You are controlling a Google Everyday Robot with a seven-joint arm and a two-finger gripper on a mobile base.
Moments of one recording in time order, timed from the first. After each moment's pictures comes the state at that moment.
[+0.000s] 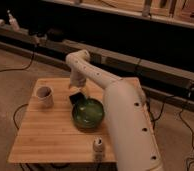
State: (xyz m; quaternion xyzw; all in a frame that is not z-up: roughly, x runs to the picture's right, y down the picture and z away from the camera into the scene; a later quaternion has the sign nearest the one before) arm -0.093 0.028 0.928 -0.31 -0.21 -0.40 0.84
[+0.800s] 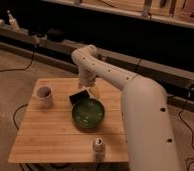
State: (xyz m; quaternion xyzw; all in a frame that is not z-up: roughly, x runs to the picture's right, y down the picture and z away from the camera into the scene) arm 0.002 0.055 0.833 -0.40 -0.11 -0.34 0.85
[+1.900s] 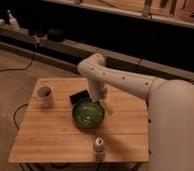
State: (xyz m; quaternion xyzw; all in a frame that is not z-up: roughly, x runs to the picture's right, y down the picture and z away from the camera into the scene) arm 0.058 0.113 0.776 -0.44 -0.06 -0.28 0.85
